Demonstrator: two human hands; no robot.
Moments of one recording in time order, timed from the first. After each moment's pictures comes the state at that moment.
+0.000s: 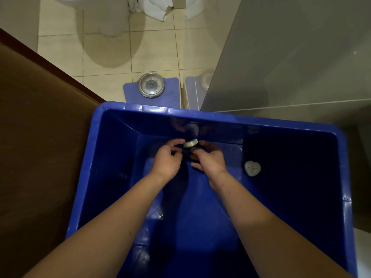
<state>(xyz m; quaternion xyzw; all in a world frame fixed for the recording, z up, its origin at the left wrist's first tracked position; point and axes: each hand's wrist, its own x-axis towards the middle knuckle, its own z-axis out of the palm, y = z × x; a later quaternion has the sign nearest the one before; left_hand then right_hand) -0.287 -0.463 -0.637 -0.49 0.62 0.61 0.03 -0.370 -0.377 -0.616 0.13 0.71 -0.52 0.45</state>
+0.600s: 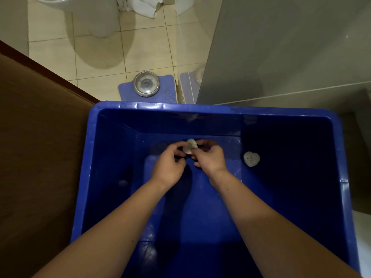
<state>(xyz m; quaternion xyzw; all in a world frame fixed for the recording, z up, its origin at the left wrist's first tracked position) -0.267 -0.448 -0.634 -0.43 0.68 0.59 0.05 -0.360 -0.368 -0.623 0.09 0.77 -0.48 0.42</state>
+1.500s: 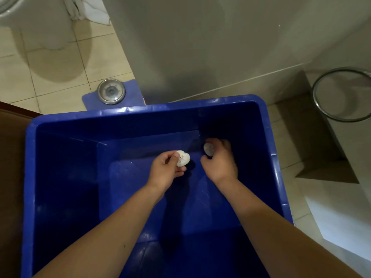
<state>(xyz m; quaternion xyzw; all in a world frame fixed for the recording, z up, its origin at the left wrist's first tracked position) -0.308 -0.373 -0.605 -0.48 0.52 0.71 0.07 -0.400 -0.255 -0.586 -0.05 0.93 -0.24 0.28</state>
